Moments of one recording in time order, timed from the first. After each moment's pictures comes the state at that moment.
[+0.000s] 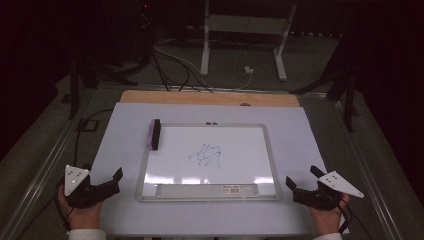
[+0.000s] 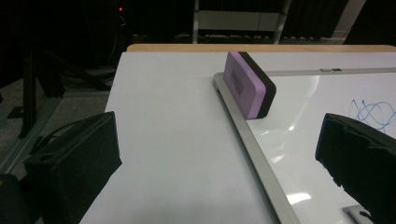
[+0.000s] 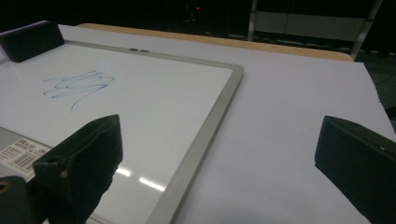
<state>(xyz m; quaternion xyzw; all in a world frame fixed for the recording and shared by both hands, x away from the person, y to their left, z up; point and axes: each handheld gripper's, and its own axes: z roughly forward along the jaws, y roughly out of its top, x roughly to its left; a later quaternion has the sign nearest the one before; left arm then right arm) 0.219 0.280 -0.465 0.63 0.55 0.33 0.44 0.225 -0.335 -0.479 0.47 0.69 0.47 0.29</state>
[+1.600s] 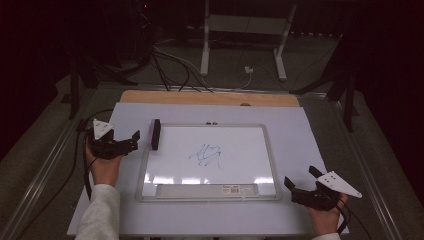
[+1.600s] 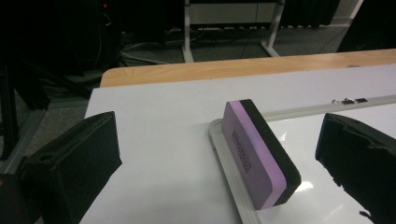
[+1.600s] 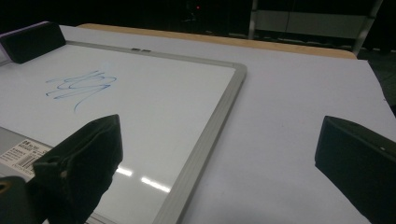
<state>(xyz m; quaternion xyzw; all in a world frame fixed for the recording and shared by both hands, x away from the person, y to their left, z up) 0.339 0.254 -0.447 0.66 0.54 0.32 0.42 0.225 -0.332 -0.480 0.47 0.69 0.47 0.29</state>
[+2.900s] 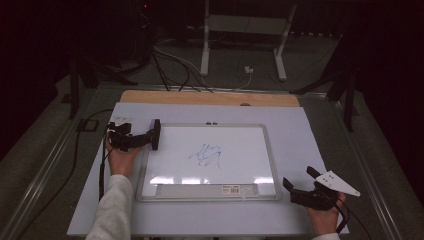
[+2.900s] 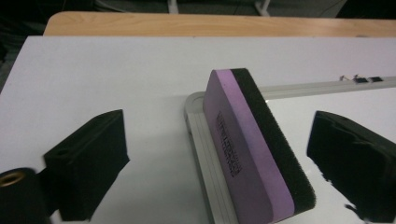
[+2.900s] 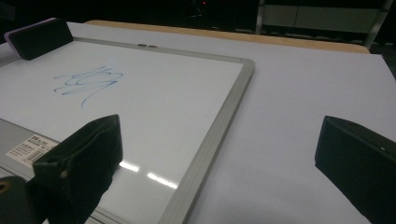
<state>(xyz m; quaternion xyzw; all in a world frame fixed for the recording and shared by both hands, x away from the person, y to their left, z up) 0.387 0.231 -0.480 0.68 0.58 0.23 0.38 0.227 -0.331 -0.482 0.47 0.69 0.47 0.28</state>
